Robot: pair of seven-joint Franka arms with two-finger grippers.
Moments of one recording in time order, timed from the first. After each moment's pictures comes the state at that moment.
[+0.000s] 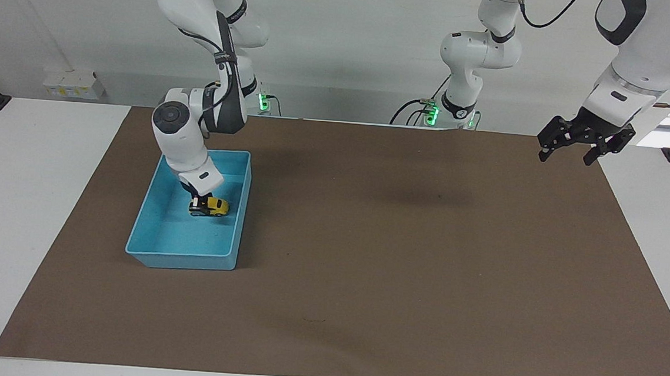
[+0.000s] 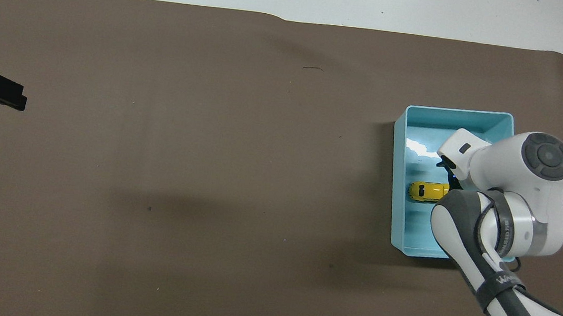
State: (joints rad) left arm -0.04 0.03 0.00 -1.51 0.00 1.55 0.04; right arm 0.03 0.16 0.03 -2.08 -0.07 2.21 -1.53
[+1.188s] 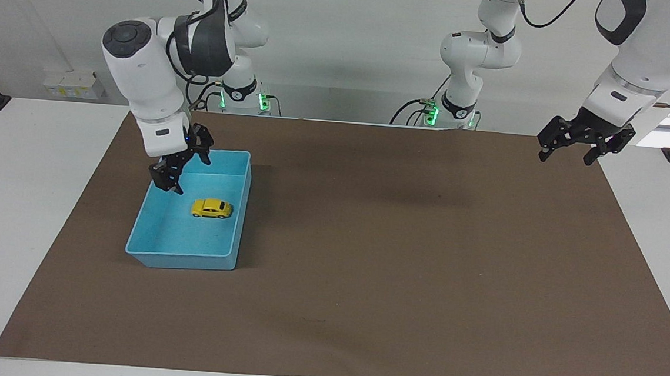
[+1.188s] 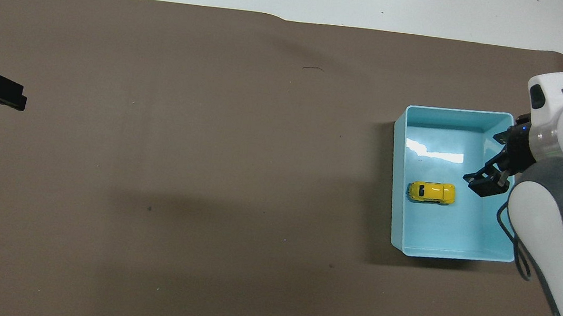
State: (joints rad) left arm -0.04 0.03 0.00 -1.51 0.00 1.55 0.04; right arm 0.03 0.04 0.03 -1.74 0.02 1.80 -0.79
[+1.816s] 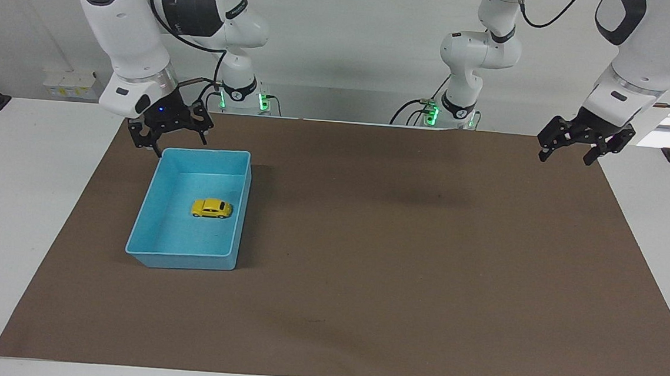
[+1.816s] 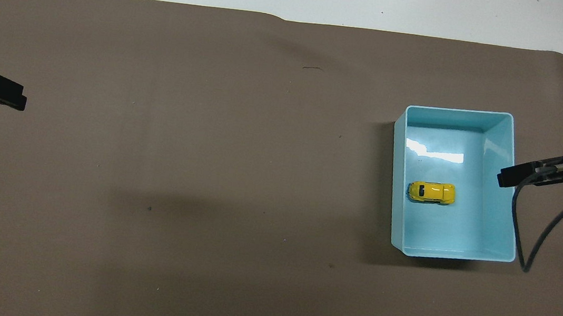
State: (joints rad) left arm -0.04 0.03 0.00 -1.51 0.00 1.55 0.04; right arm 0.00 0.01 0.00 -1.63 0.02 1.59 -0.12
